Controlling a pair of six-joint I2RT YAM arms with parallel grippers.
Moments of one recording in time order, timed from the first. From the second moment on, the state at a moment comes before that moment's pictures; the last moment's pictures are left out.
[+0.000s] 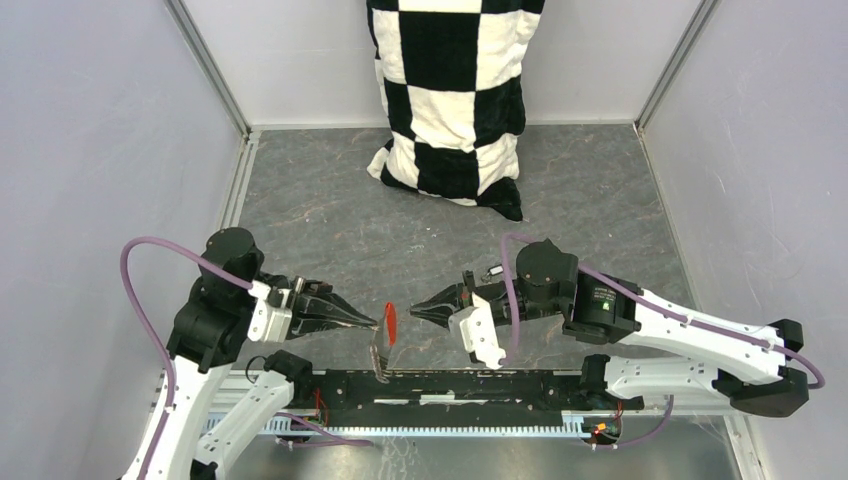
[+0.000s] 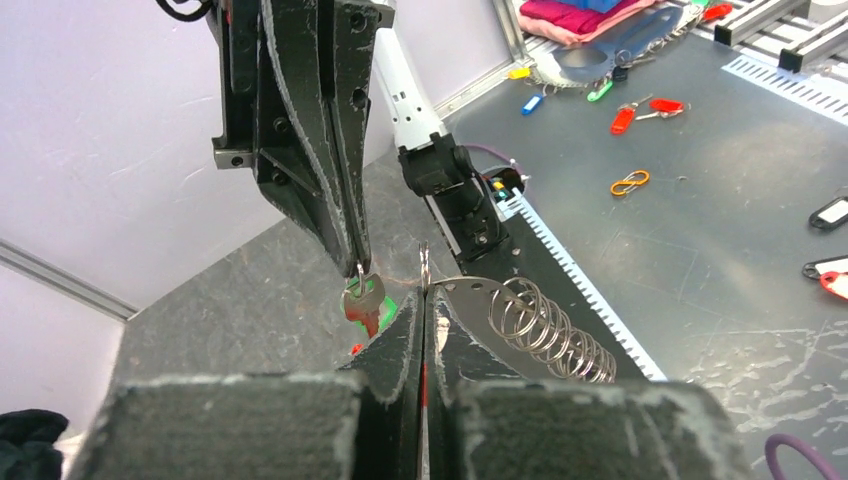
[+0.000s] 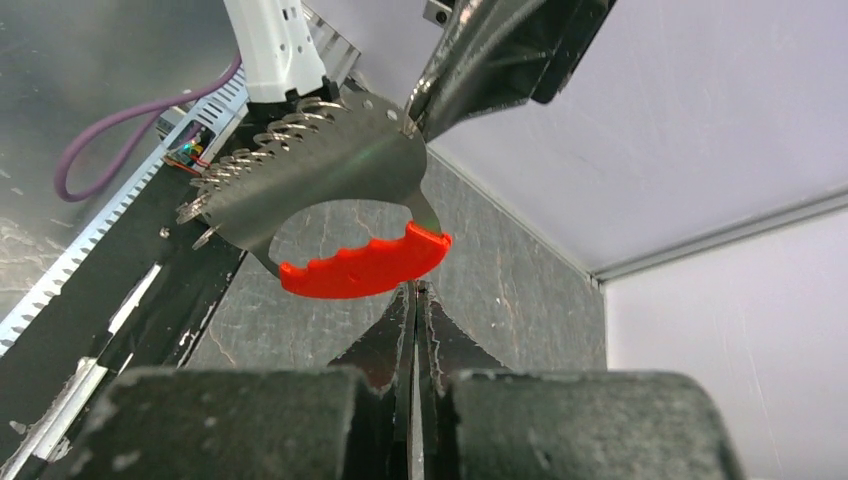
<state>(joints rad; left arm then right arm) -0.37 0.61 1.02 -0.66 1.53 0.72 1.27 1.00 1.10 -0.27 -0.42 -0.77</state>
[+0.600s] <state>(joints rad) -0.37 0.62 1.04 -0.66 1.53 0.67 1.29 1.00 1.12 -0.18 -0.50 -0.81</state>
